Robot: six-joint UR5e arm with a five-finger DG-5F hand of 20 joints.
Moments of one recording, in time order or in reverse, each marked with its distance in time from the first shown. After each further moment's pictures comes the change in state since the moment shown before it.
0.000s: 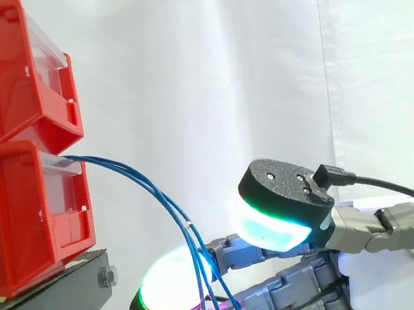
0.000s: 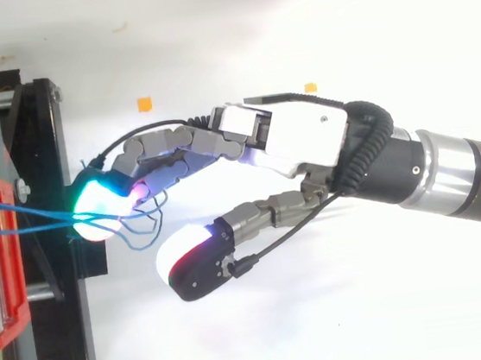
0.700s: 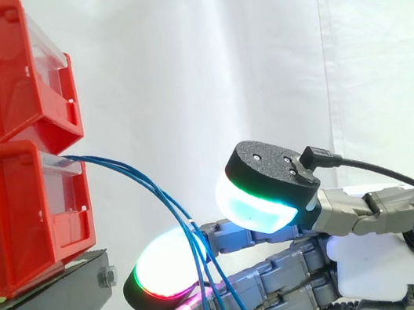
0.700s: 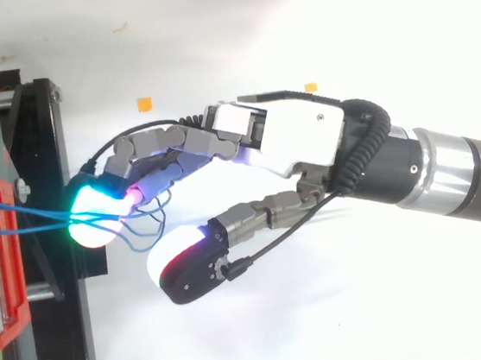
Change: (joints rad) arm -0.004 0.000 0.022 -0.005 -0.010 0.000
